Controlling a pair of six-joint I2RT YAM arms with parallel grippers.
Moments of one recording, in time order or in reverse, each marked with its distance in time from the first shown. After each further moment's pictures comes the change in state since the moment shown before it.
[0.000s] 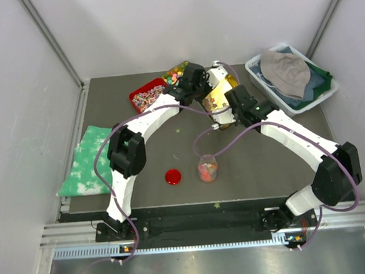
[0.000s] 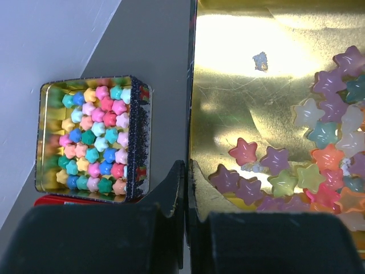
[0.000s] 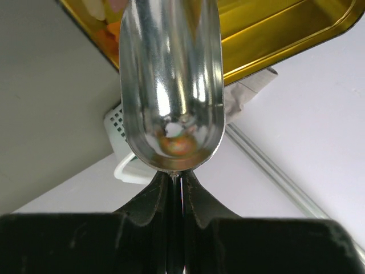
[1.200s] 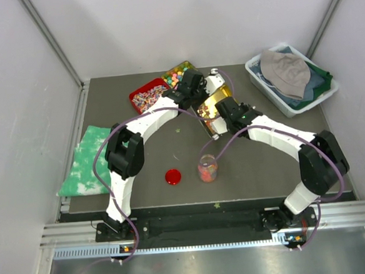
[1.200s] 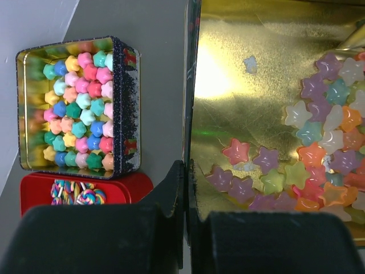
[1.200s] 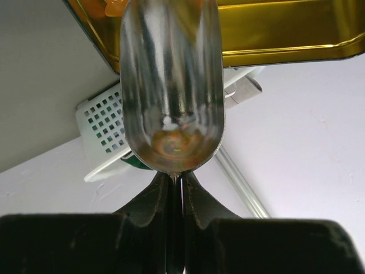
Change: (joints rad) left arm -0.006 -0.034 -0.097 -0.026 -0.028 0.031; right arm 0.035 0.117 -0.131 0.228 0.166 -0.228
